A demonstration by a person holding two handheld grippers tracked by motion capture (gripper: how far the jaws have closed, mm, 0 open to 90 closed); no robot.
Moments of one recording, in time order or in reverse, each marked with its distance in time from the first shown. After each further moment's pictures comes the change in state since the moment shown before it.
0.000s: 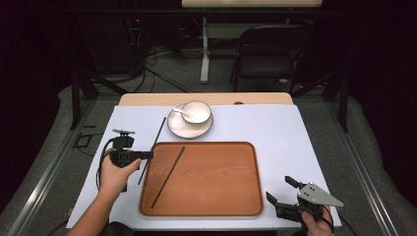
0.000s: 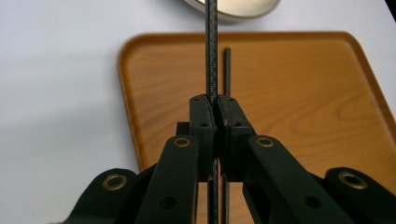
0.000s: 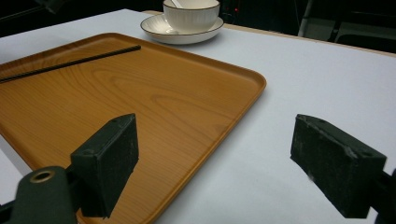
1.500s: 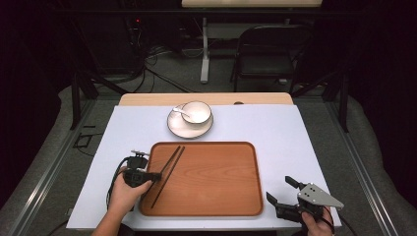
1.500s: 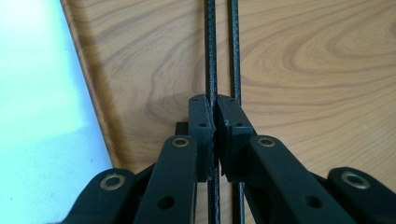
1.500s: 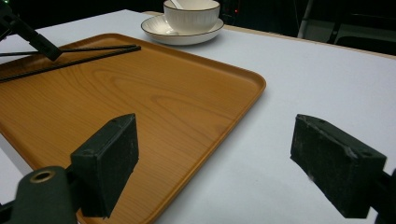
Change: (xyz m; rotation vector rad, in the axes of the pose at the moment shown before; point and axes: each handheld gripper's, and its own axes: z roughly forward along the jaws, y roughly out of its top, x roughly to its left) left arm -0.004 -0.043 0.042 0.140 0.037 0.053; right arm 0.001 0.000 -0.001 -0.002 -0.001 -0.004
